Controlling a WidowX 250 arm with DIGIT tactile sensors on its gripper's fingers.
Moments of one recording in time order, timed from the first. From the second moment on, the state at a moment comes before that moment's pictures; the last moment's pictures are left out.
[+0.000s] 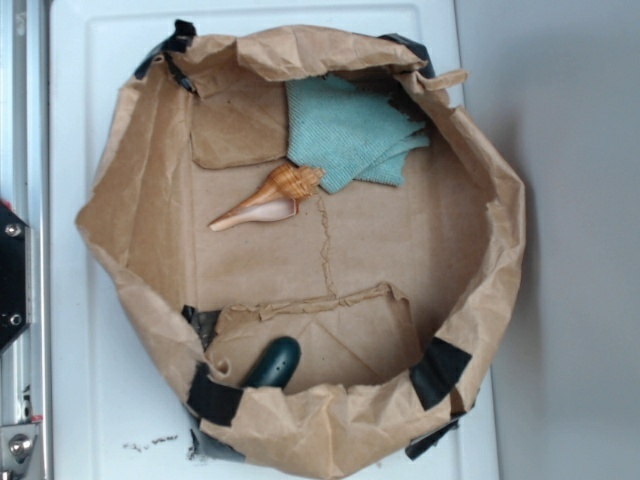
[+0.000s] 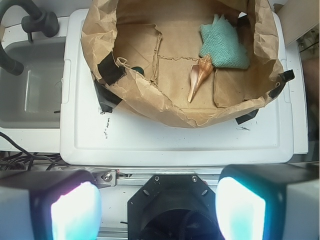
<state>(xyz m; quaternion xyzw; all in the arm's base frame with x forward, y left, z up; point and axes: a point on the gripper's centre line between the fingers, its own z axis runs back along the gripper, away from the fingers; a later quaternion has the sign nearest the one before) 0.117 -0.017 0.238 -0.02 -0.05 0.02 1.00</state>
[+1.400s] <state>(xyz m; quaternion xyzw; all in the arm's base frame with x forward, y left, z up) 0.194 0.003 0.207 0.01 -0.06 0.17 0.98</state>
